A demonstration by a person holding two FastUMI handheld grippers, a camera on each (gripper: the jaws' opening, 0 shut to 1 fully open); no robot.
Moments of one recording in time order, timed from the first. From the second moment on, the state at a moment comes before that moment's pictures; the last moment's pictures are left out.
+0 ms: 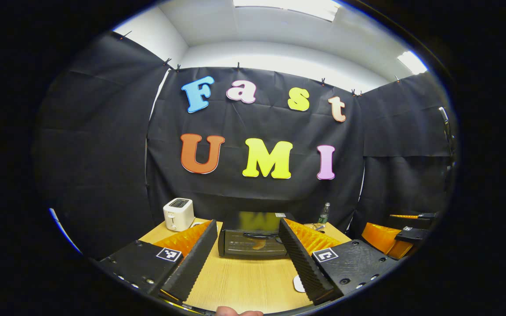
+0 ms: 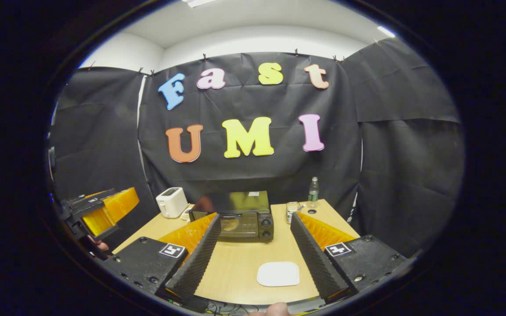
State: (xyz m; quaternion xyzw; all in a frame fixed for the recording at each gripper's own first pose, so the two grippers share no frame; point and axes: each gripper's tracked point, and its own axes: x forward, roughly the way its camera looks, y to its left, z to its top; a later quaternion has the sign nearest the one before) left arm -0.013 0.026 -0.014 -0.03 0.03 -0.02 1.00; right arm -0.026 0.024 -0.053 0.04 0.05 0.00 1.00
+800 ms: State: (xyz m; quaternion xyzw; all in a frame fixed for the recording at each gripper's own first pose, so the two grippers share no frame) left arm -0.112 -0.024 -0.012 -0.01 0.02 0.01 1.00; right arm -0.118 -0.043 -0.068 0.05 0.04 -0.01 1.00
